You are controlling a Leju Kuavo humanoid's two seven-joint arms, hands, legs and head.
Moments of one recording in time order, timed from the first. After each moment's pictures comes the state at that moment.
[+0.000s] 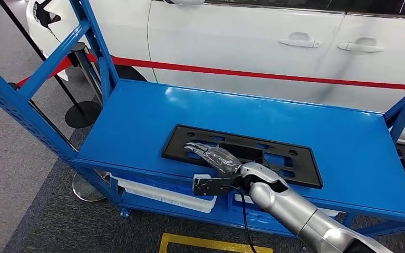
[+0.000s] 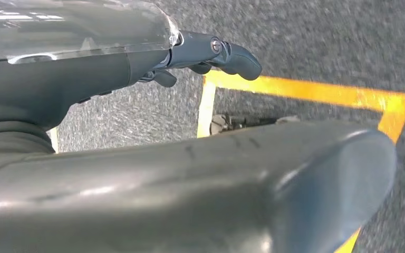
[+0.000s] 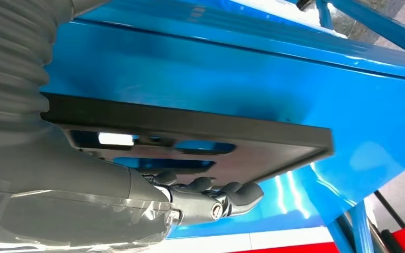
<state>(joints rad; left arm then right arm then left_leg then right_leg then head) -0.09 -0.14 1.22 -0.21 -1.06 0.06 -0.17 -0.59 -0.20 0.86 -1.14 0.52 0.02 -0.29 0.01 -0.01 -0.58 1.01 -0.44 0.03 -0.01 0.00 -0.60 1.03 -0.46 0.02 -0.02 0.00</state>
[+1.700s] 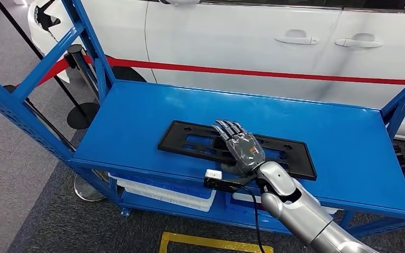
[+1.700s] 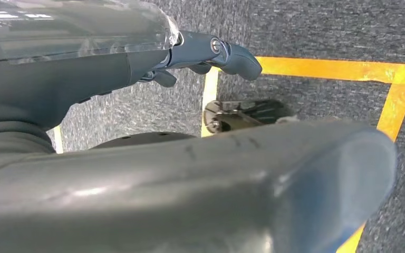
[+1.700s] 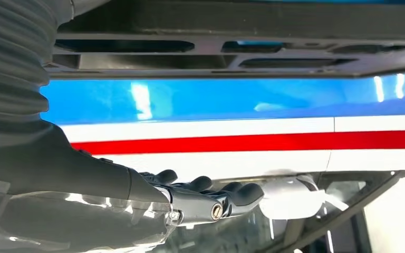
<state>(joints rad) -0.08 -0.15 1.21 -0.20 -1.06 0.04 -0.19 -0.48 -0.25 0.72 -1.25 1.04 -0.30 -0.12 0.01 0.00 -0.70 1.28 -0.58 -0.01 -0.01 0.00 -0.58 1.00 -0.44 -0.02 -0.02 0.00</state>
